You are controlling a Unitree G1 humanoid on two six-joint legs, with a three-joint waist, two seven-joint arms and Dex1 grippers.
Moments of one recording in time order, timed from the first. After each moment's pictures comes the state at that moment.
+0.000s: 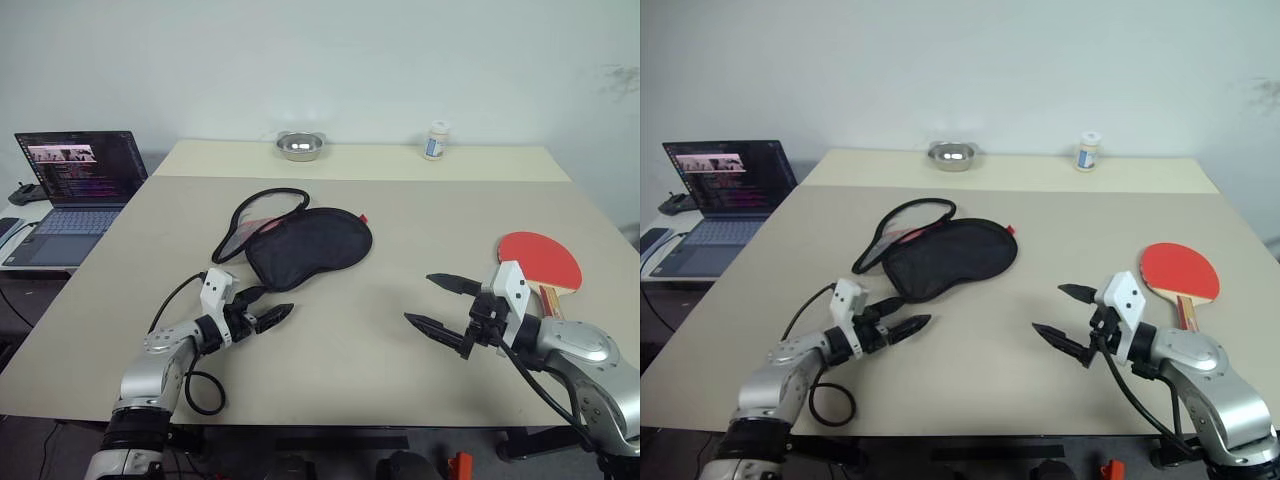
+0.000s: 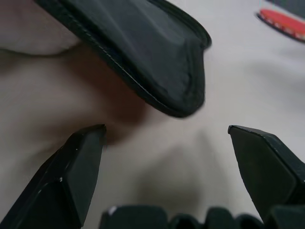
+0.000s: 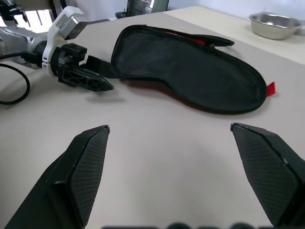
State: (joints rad) left arm -0.30 0.49 0.12 0.25 -0.42 0.35 -0.86; right arm -0.10 -0.63 -0.07 -0.51 0.51 0.51 0.76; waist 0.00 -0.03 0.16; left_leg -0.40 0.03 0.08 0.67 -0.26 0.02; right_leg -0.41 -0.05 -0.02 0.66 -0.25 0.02
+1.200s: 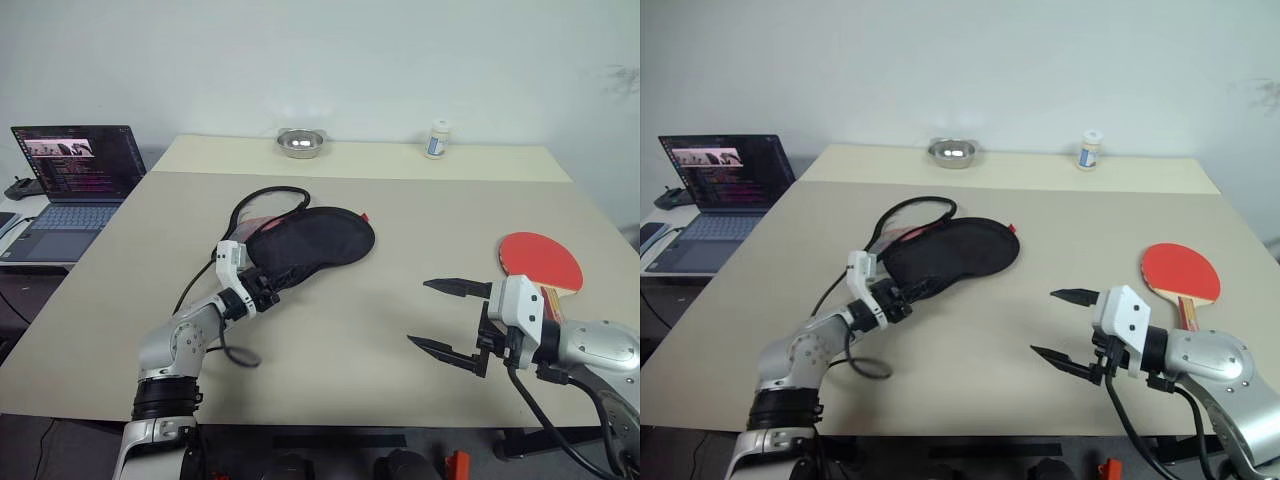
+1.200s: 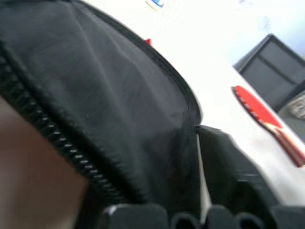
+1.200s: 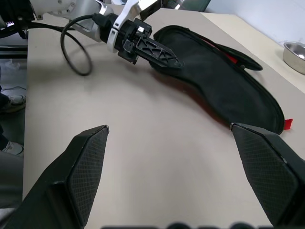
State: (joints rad) left arm -0.44 0.35 0.22 0.16 -0.63 0.73 -0.66; right arm -0.04 -0.78 -0.09 -0.66 0.47 0.42 0.85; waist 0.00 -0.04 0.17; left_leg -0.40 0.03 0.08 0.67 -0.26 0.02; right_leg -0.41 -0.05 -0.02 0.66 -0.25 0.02
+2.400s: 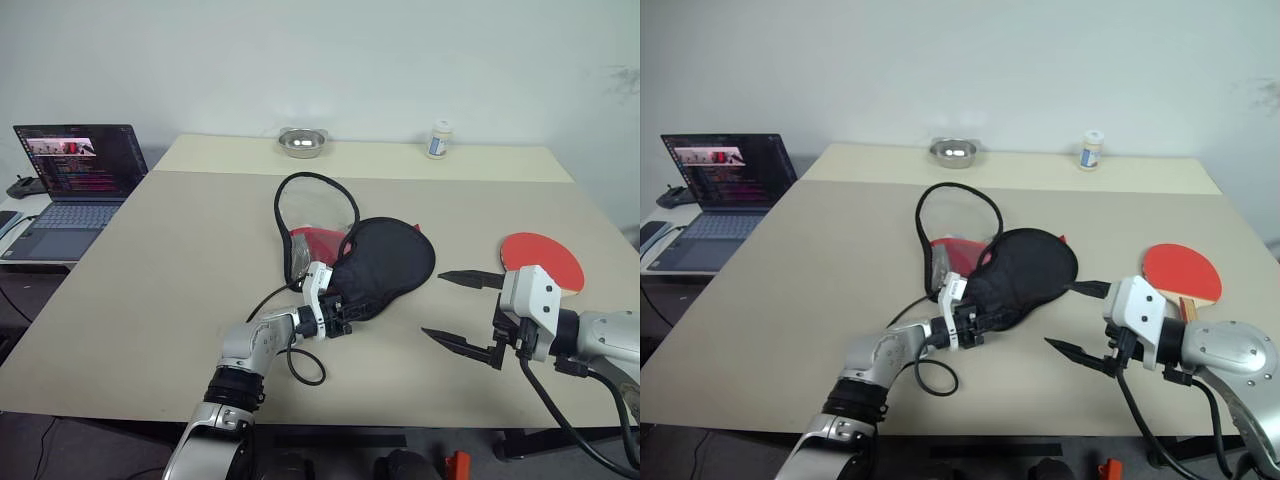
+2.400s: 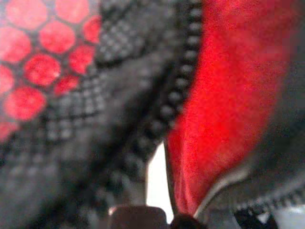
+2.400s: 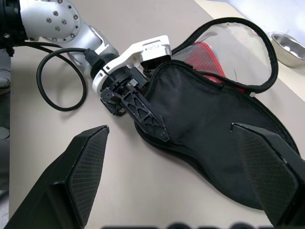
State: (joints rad) left arm -0.52 0.16 -0.05 0.31 -0.54 0.74 -0.79; right arm -0.05 -0.86 -0.16 -0.68 0.49 0.48 0.84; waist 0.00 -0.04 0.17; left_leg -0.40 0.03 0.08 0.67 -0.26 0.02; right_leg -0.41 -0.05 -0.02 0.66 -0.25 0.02
